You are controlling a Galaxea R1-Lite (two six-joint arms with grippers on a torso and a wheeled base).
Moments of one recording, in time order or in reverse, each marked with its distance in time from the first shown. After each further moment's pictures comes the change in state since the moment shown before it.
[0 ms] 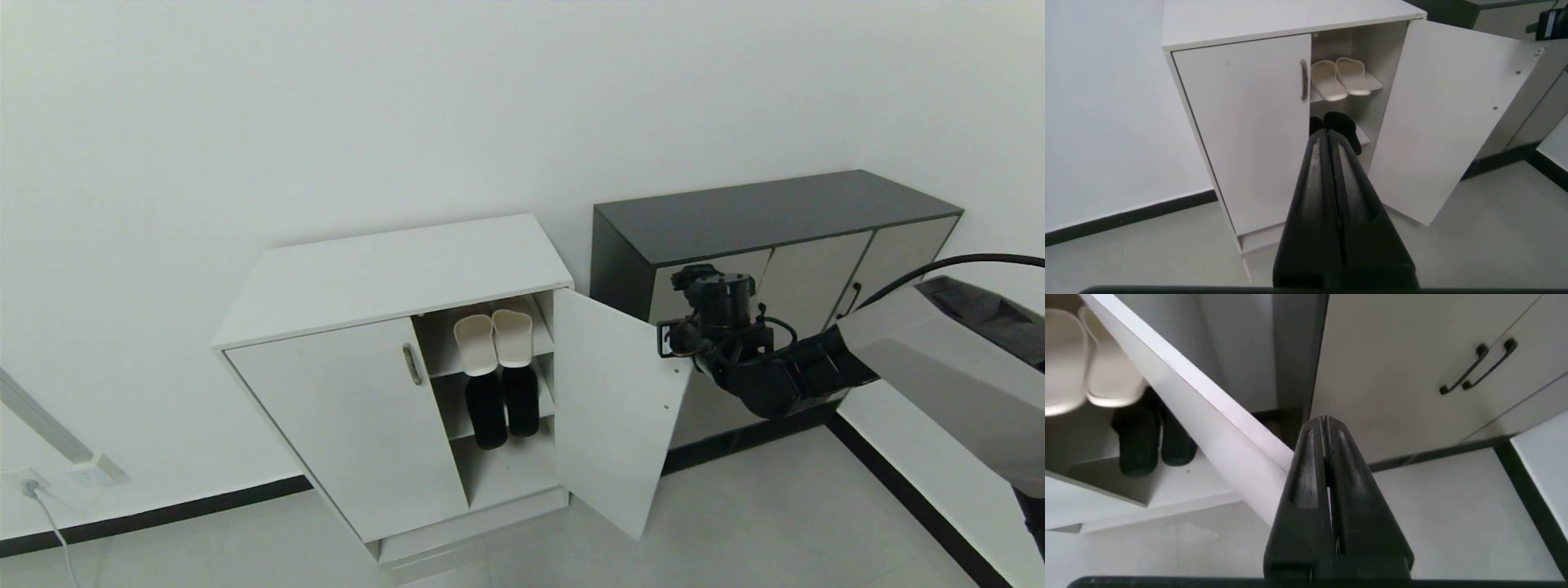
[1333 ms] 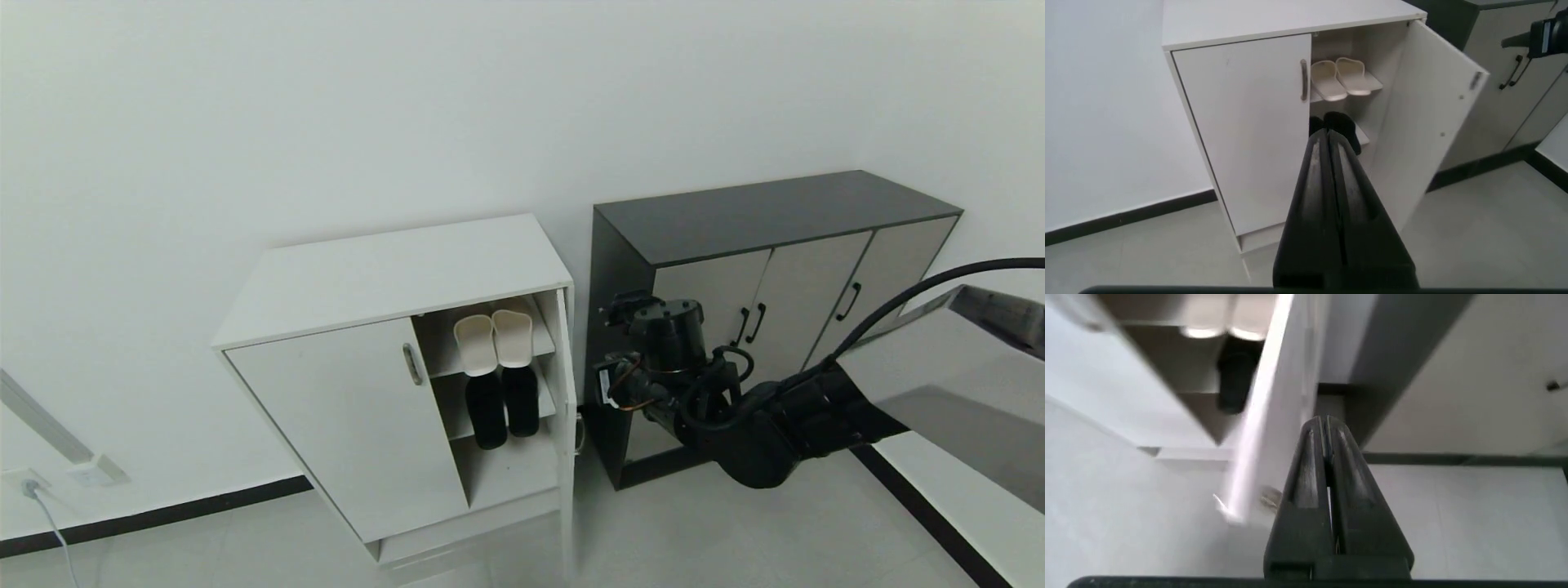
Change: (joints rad) left arm 0.000 0.000 0.000 0.000 0.000 -0.001; right arm 0.258 -0.155 0.214 -0.004 -0.002 0.023
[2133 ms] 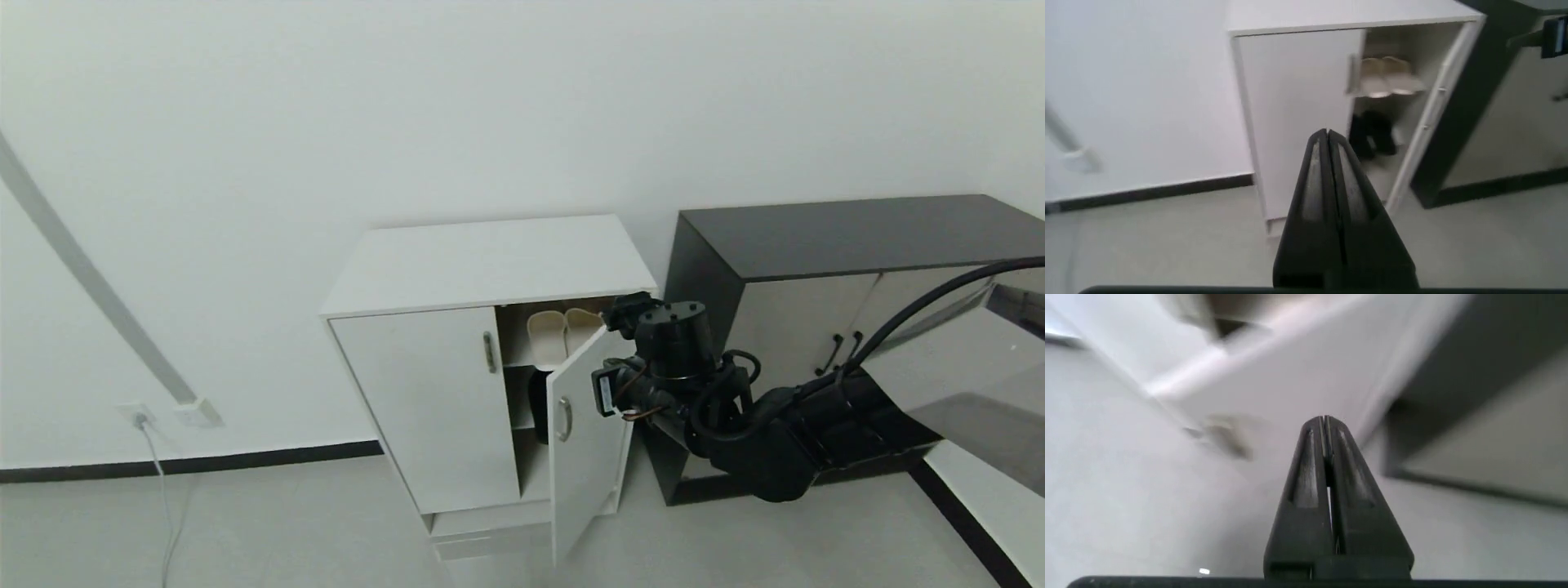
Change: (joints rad) left arm 0.000 0.000 0.000 0.000 -0.001 0.000; right arm 0.031 -0.040 0.057 -0.005 0.029 -0.002
